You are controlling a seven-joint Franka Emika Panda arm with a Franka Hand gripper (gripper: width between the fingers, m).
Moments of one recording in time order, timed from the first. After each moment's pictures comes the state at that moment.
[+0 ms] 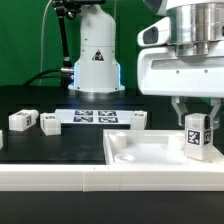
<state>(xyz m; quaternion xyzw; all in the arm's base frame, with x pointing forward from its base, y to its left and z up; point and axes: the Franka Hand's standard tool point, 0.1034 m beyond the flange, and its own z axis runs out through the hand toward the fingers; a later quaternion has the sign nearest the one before) 0.619 0.117 0.078 -0.87 0.48 -0.05 0.06</state>
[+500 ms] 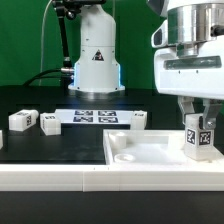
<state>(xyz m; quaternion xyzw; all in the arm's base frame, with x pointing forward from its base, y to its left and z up) 0.619 0.116 0.078 -0.80 0.60 -0.04 0.07</state>
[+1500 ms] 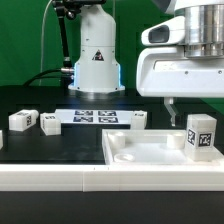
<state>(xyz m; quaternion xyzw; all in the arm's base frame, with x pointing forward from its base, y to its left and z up) 0.619 0.125 0.079 -0.98 0.21 -0.05 0.04</state>
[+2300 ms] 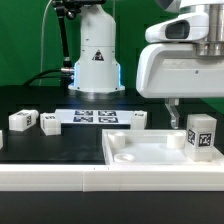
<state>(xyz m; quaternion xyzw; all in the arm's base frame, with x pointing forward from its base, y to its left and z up) 0.622 0.122 0.078 -1.00 -0.06 -0.05 0.00</state>
